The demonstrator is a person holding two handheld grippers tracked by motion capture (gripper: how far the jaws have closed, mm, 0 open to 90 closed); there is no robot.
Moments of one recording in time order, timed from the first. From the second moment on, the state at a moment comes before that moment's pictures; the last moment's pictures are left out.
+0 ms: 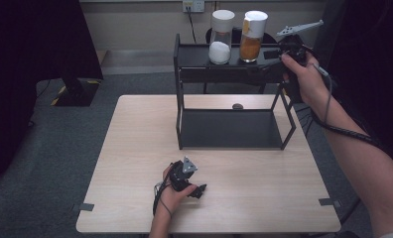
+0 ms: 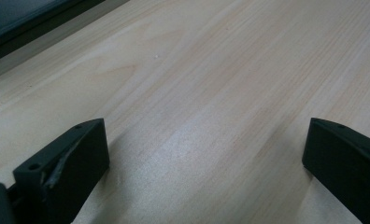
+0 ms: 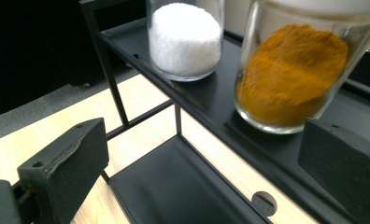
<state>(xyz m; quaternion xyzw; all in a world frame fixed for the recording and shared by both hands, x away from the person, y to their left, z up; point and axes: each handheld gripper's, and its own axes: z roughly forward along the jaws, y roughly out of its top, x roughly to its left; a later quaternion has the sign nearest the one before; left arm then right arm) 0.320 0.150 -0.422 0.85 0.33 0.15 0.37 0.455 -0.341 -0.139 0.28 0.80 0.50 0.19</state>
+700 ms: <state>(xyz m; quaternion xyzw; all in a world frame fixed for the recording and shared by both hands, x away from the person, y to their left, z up) 0.320 0.150 -0.423 0.85 0.33 0.16 0.37 0.435 -0.348 -0.184 0.27 0.80 0.51 0.17</state>
